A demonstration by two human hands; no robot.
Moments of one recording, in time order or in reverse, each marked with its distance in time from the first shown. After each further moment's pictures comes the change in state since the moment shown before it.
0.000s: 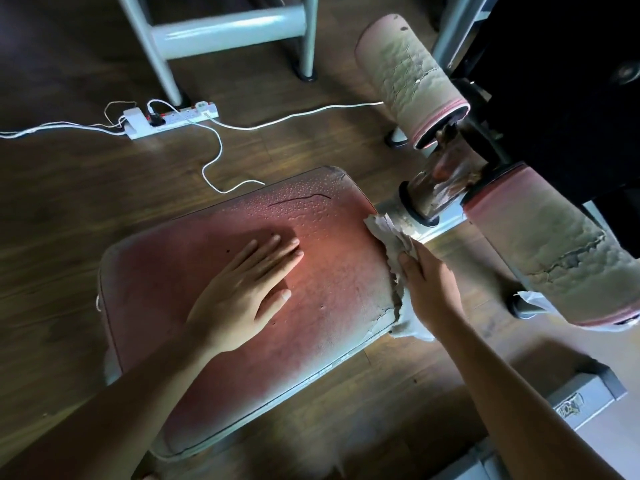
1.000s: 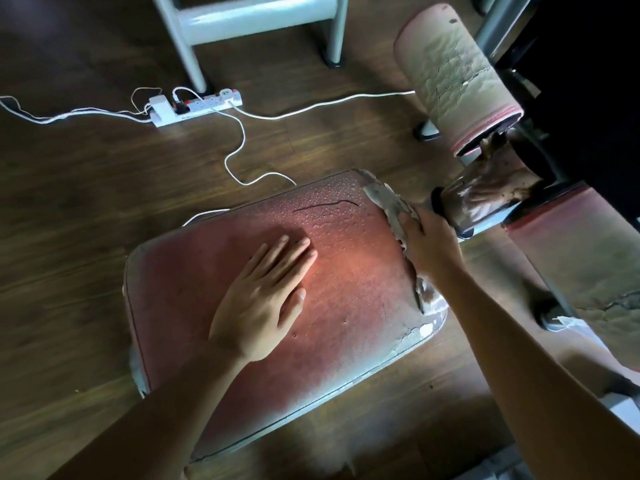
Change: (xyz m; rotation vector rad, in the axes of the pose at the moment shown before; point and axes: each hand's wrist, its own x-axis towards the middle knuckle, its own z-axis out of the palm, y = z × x) left_hand 0.000 0.002 0.001 0.052 -0.007 -0.169; right_hand 0.077 -0.042 0.022 -0.036 -0.066 -0.029
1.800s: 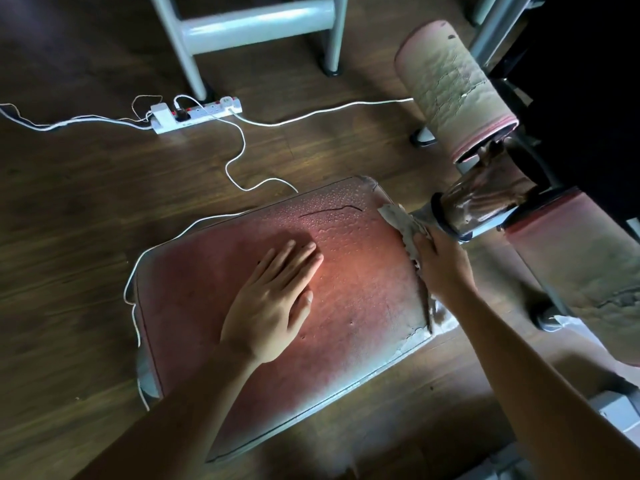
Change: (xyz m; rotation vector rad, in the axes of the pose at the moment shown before) left_hand 0.000 0.001 0.001 -0.045 0.019 -0.006; right_hand -0.021 0.019 -0.004 -0.012 0.027 0.061
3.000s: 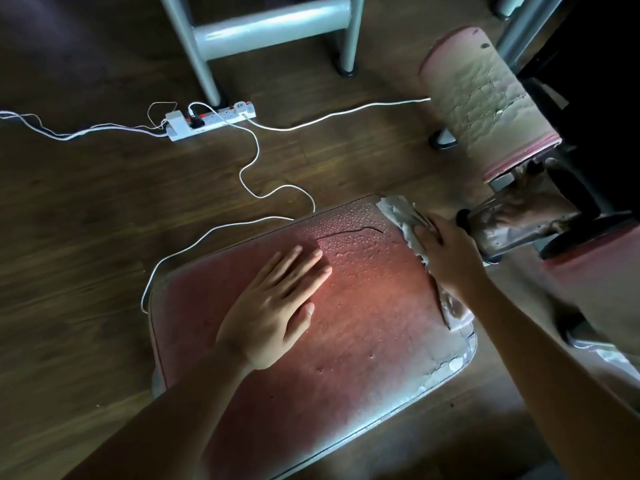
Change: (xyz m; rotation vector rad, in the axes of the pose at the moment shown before) left_hand 0.019 -0.036 -0.017 0.012 -0.080 0.106; right_hand 0.051 -0.022 0.010 0.058 -0.077 -0.127
